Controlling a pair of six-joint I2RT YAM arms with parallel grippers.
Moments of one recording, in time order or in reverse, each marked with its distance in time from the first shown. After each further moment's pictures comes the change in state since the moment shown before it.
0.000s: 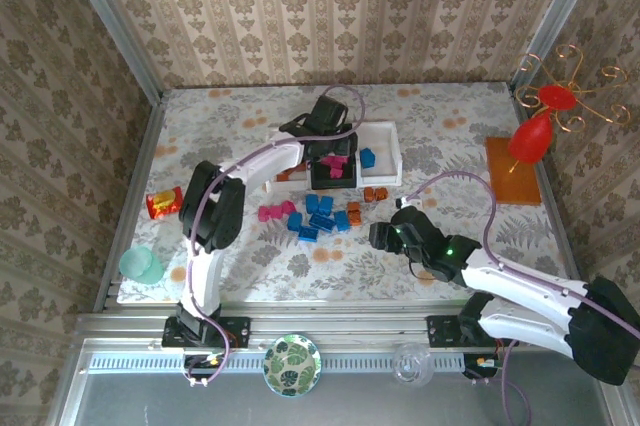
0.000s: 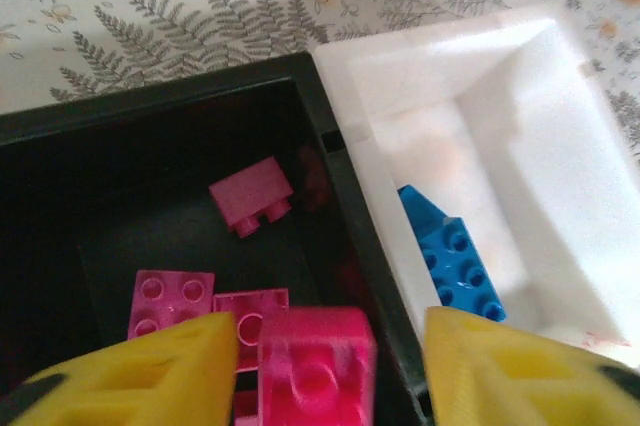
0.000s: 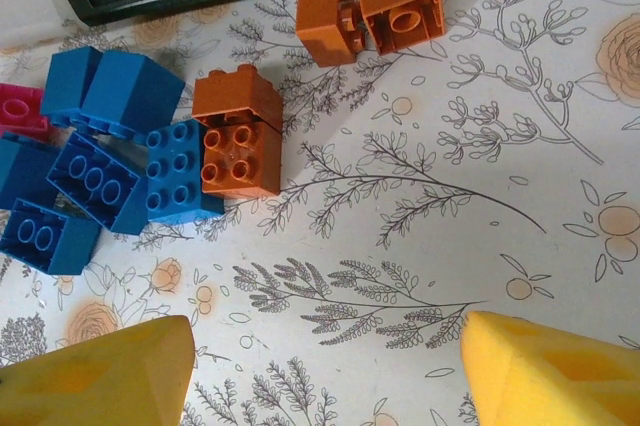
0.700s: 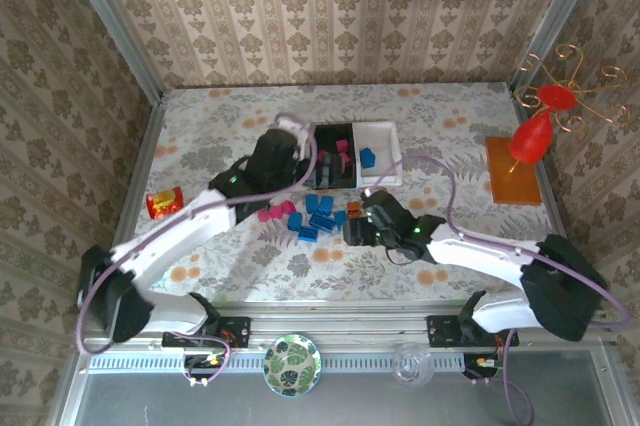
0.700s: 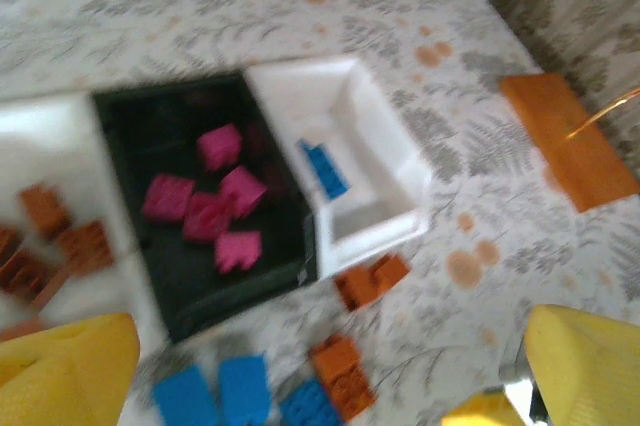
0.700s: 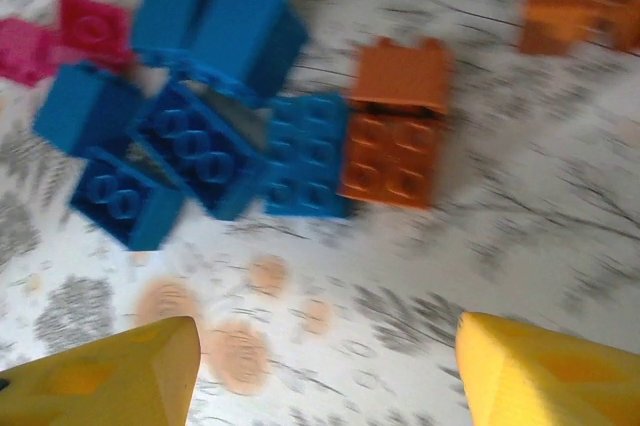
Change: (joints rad) left arm -0.099 -0.815 -0.651 0.122 -0.065 -0.035; right arm 0.045 0.355 0.231 0.063 -0.182 -0.136
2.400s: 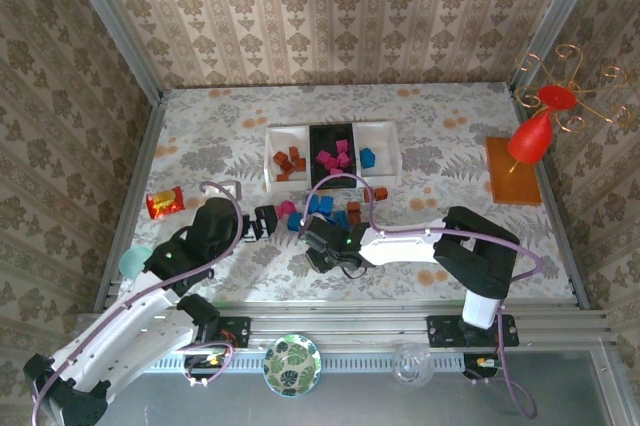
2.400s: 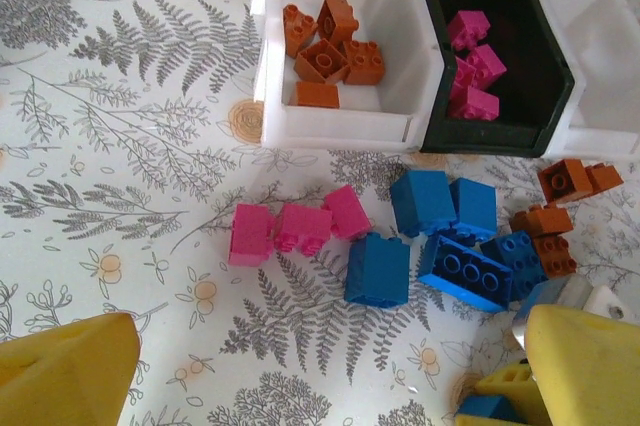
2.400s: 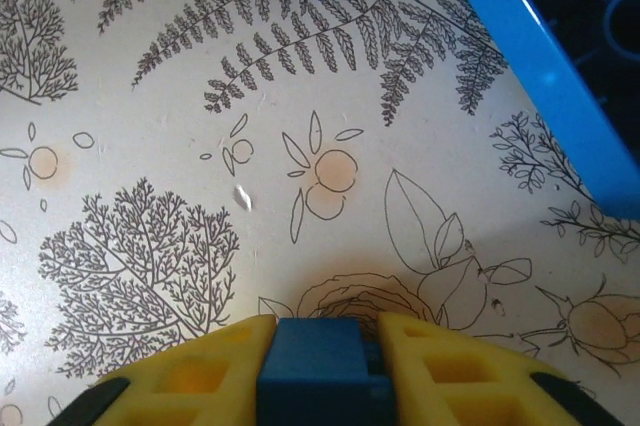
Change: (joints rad) left arm 0.093 -0.603 -0.445 -0.262 -0.161 -0.152; right arm 0.266 0.417 0.269 -0.067 0.074 -0.098
